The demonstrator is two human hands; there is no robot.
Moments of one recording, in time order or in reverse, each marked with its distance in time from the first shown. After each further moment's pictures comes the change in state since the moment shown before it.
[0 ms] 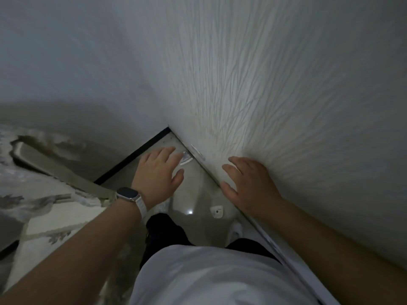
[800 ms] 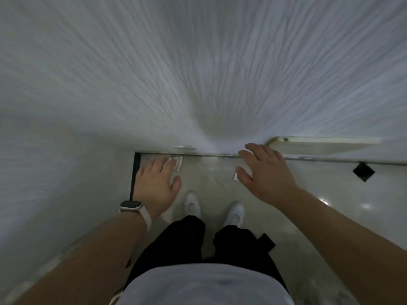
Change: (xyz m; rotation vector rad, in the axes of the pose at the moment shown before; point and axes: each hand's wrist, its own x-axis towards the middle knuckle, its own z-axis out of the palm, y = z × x) left_hand 0.111 -0.122 0.081 0.047 -0.189 0.595; right_hand 0.004 -0.101 0.115 0.037 0.056 0.917
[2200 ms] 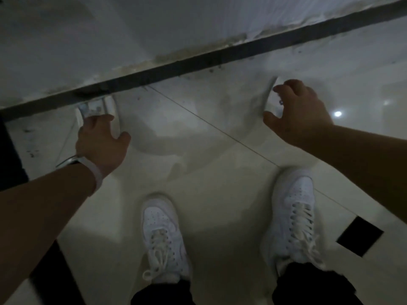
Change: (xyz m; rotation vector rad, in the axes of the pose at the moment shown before) left_hand 0.191 -0.203 0.619 -0.111 -0.235 -0.282; right_hand 0.068 0.198 0.633 0.133 -0.247 0.598
